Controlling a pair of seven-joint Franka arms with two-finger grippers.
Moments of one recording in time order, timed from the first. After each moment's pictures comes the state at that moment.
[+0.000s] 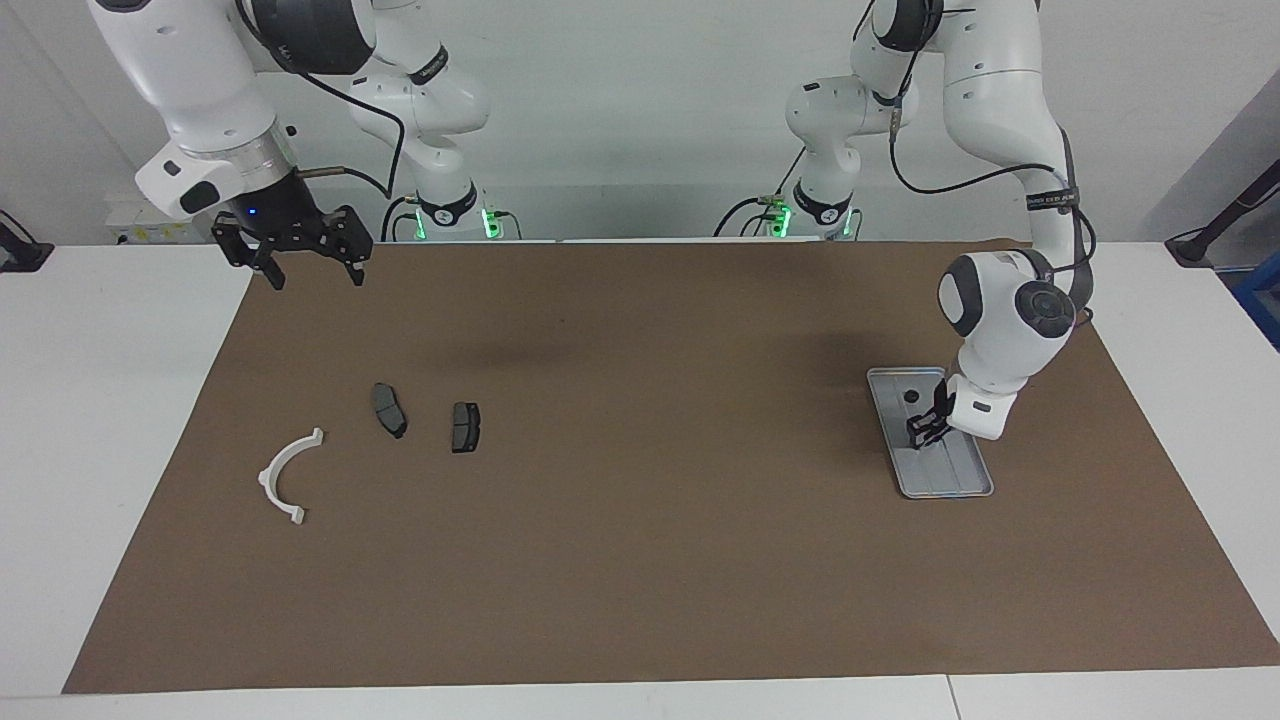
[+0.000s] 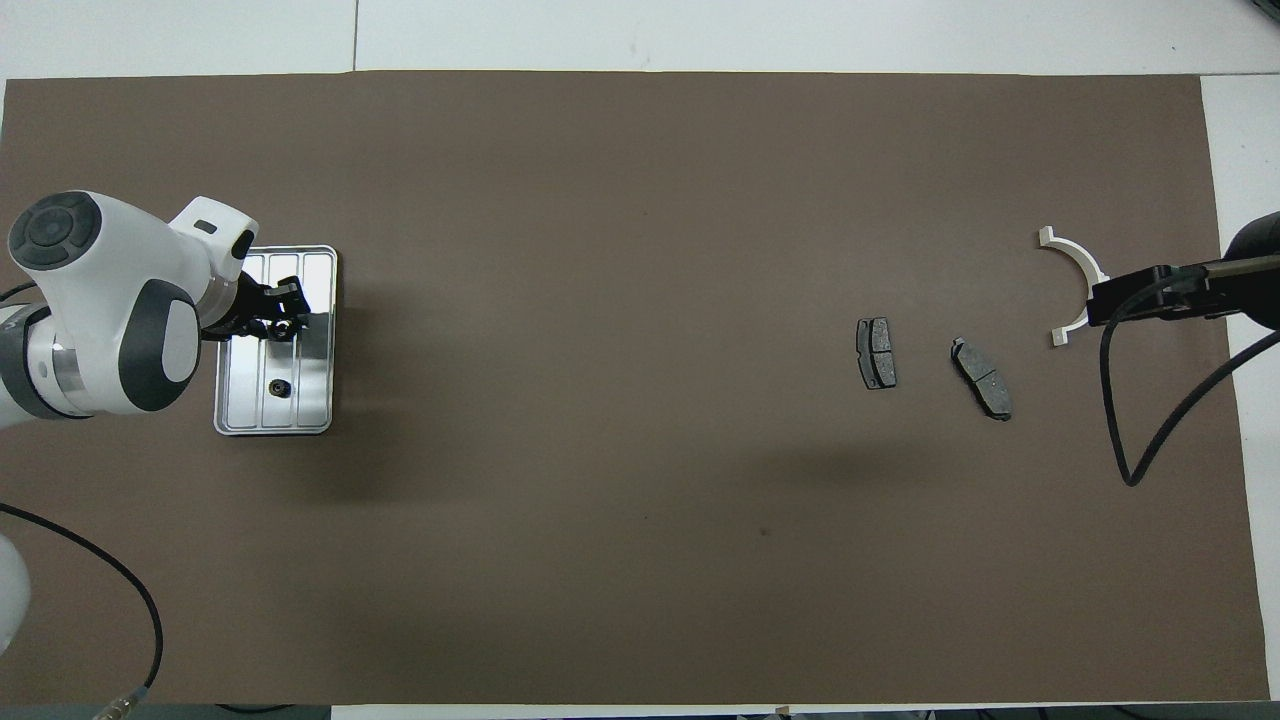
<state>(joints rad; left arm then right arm) 0.08 0.34 -0.10 -1.96 0.05 2.28 -0.32 0.03 -0.04 -0.04 -1.65 0.00 1.62 -0.03</state>
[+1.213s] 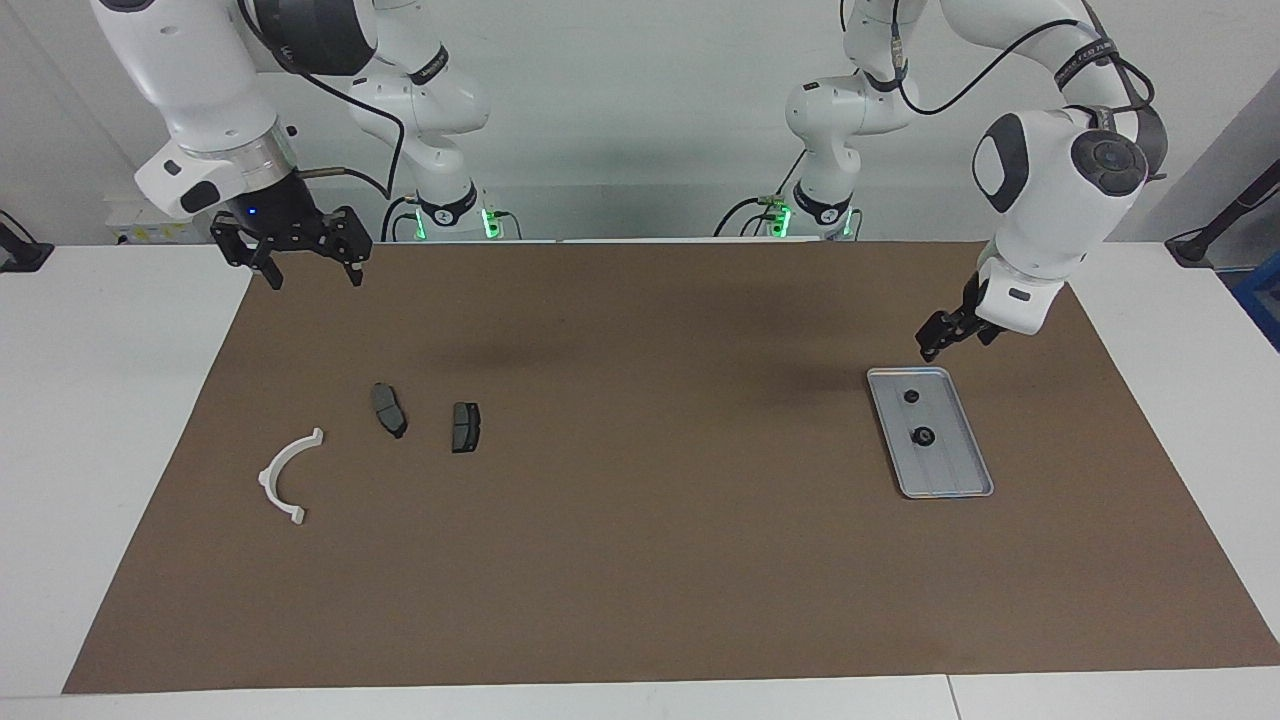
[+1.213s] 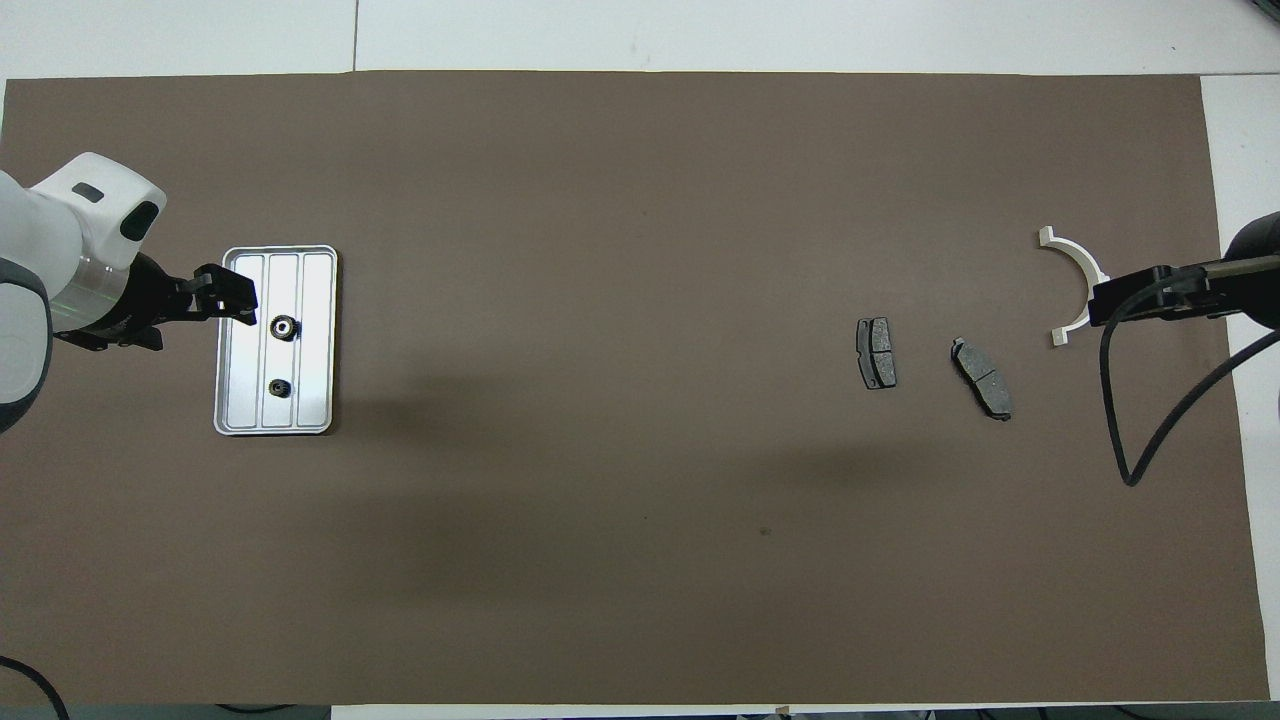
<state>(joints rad) 0.06 0.06 -0.12 -1.84 0.03 1.85 -0.25 0.03 -0.04 -0.03 -1.65 -0.01 1.62 -0.03</state>
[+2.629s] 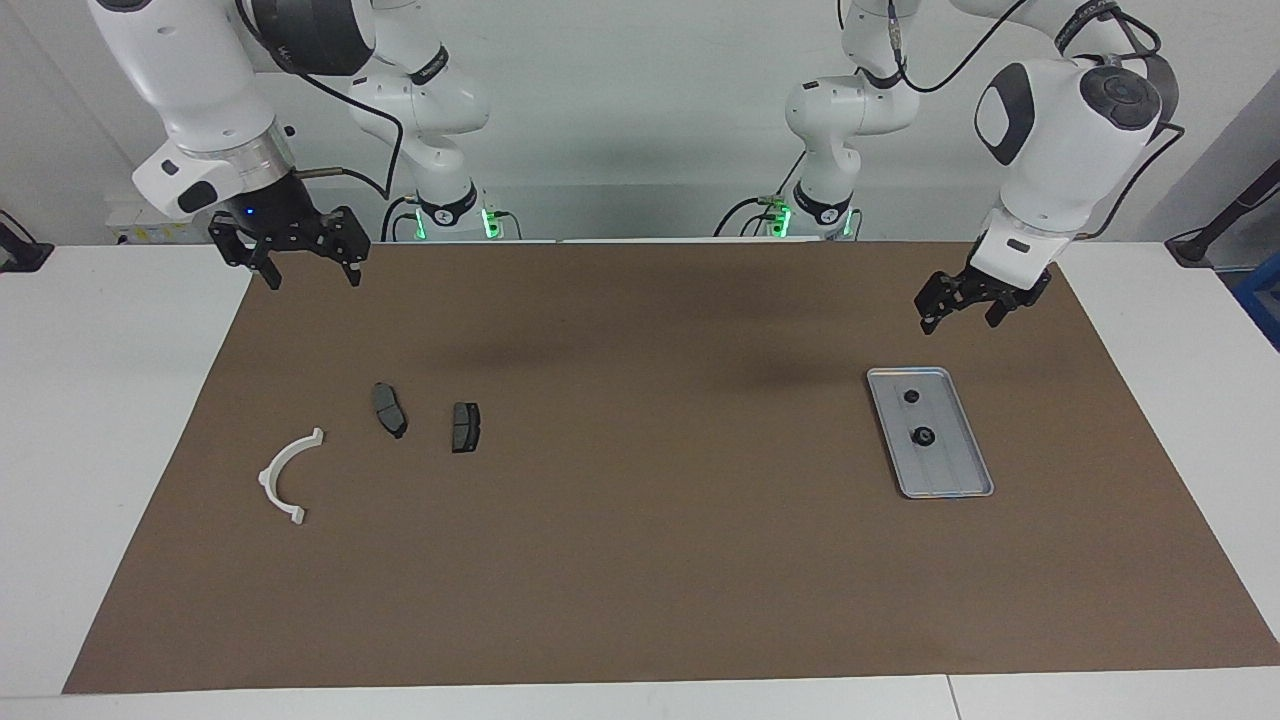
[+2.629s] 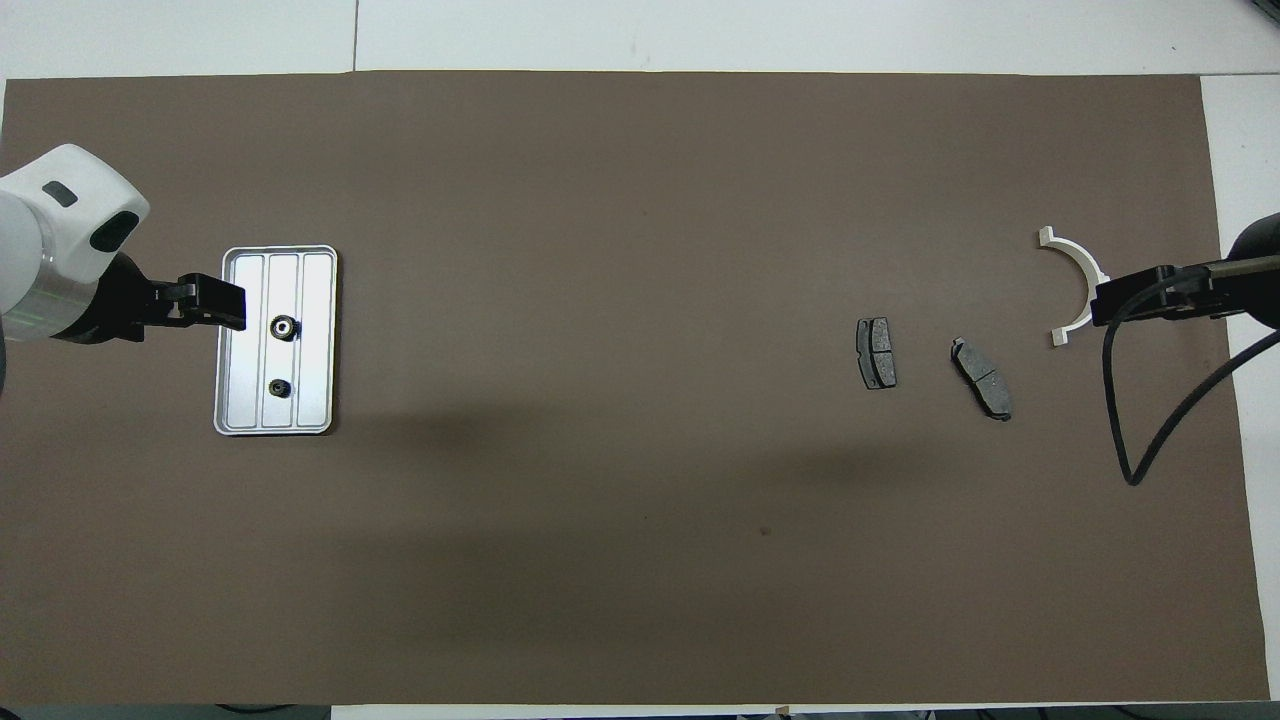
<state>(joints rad) 0.03 -0.01 -0.11 -1.81 0.02 1.79 -0.11 0.03 -0.04 -0.04 -1.65 -0.01 1.62 -0.03</state>
